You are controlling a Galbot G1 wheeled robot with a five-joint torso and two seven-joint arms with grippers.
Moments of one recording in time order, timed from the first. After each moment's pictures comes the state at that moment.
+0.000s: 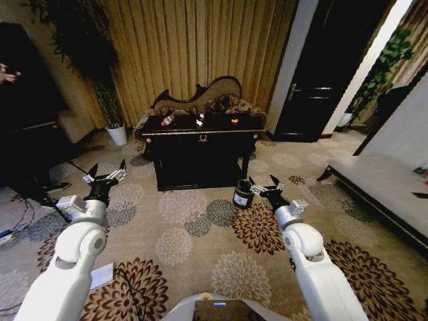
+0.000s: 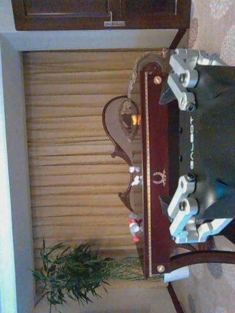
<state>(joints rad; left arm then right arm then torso) 1.34 -1.04 -0.75 -2.20 -0.67 0.19 -0.28 -1.30 1.23 0.58 2.08 0.40 -0.25 0.00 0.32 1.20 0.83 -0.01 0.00</state>
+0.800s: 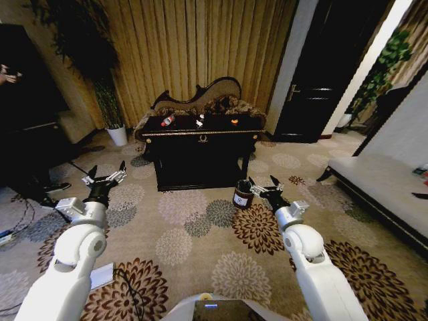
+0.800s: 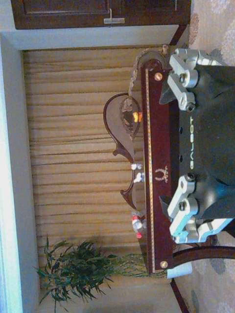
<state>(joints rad) 1.36 -1.05 -0.76 -2.21 -0.66 0.19 -0.28 -1.31 1.23 0.57 2.09 0.41 -0.24 0.00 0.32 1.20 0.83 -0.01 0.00</state>
